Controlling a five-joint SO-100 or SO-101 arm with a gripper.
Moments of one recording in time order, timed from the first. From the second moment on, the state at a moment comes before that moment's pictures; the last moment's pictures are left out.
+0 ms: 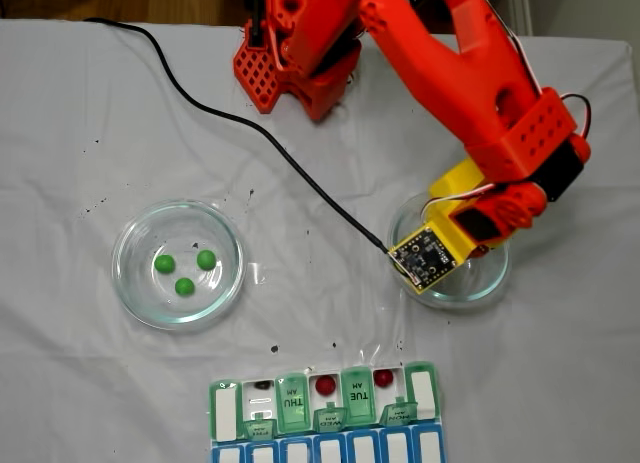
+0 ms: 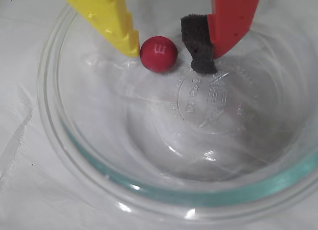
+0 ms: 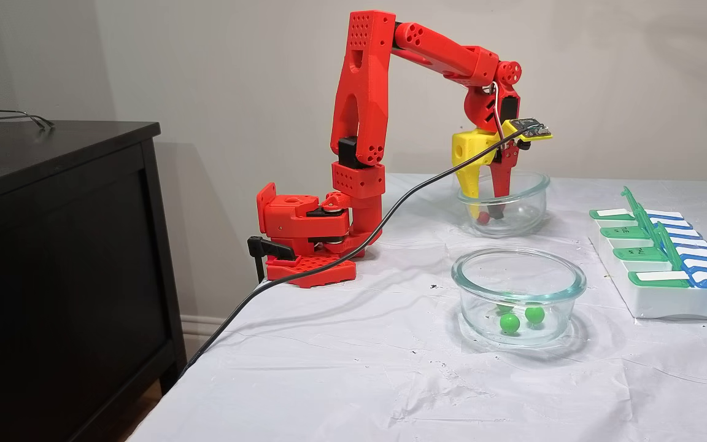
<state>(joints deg) -47.8 98.3 105.8 78.5 3.5</state>
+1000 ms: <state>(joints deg) -48.2 95.1 108.2 77.4 0.8</state>
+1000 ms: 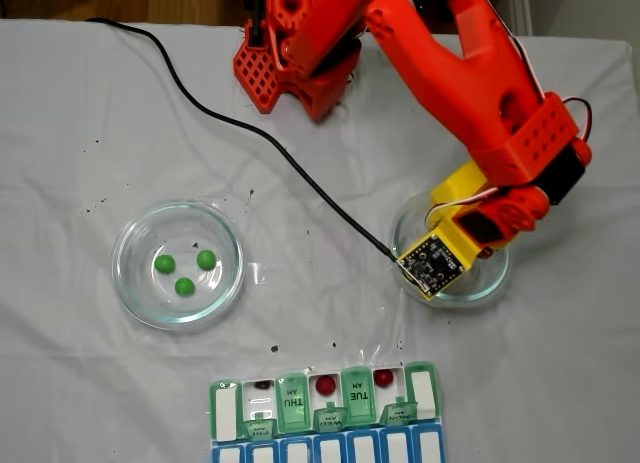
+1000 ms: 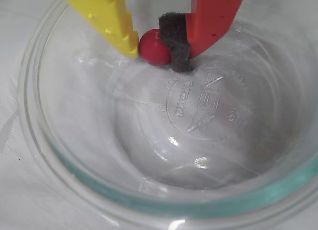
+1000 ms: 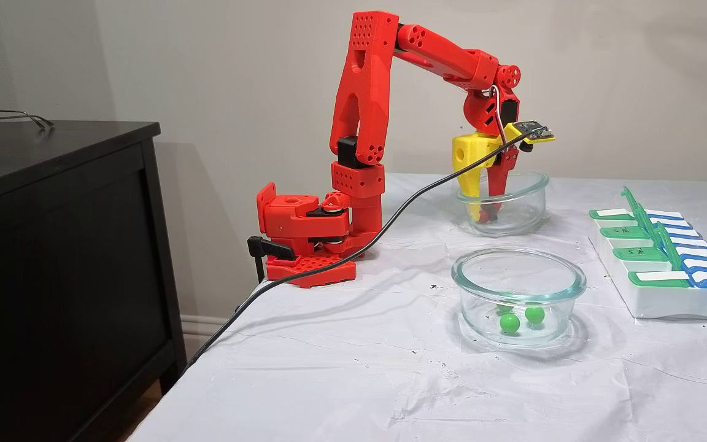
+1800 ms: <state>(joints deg) -39.6 107.4 104.9 74.6 -1.8</state>
